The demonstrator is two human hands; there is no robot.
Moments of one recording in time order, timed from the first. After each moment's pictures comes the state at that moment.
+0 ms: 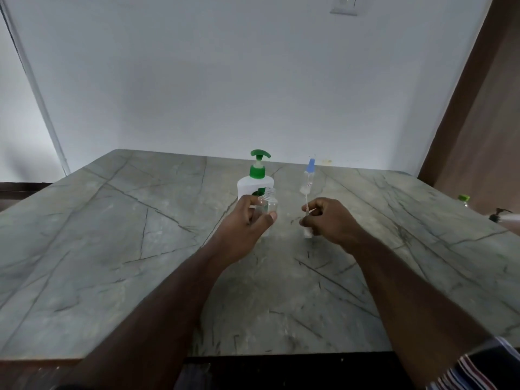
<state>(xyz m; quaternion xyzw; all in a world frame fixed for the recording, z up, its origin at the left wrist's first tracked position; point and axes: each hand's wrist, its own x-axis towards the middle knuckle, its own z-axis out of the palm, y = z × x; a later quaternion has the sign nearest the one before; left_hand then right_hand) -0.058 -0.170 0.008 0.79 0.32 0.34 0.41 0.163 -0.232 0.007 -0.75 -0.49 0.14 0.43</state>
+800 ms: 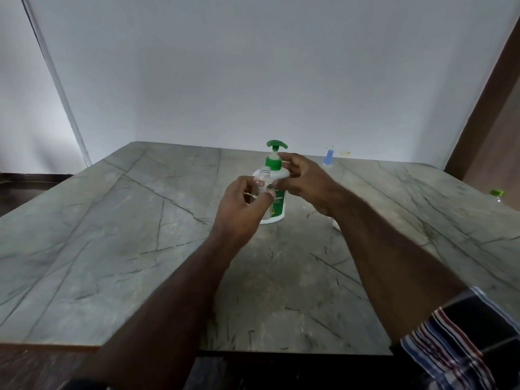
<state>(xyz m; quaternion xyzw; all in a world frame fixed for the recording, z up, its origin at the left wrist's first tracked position) -0.065 -0.160 0.018 0.71 0.35 0.46 0.40 0.105 -0.181 0.061 -0.59 -0.57 0.29 0.49</state>
